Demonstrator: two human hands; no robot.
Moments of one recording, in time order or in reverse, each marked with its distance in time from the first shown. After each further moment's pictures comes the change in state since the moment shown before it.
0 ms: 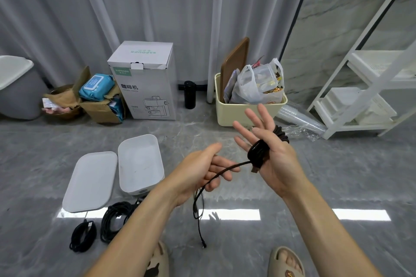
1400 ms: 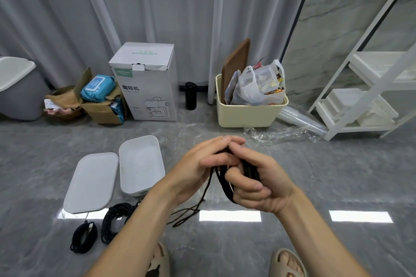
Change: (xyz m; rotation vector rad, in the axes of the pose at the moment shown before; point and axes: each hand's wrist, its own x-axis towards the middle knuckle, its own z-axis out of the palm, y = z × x) left_hand -0.001 0.003 -0.001 -0.202 -0.122 0.334; right_hand -0.009 0.005 0.009 0.271 -0.832 0.684
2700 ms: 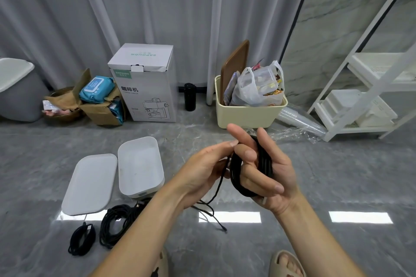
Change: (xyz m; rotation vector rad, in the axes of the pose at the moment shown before) left_hand 0.009 -0.011 0.007 0.024 -0.072 0.018; right_hand -0.001 0.003 -0.010 0.318 -0.083 -0.434
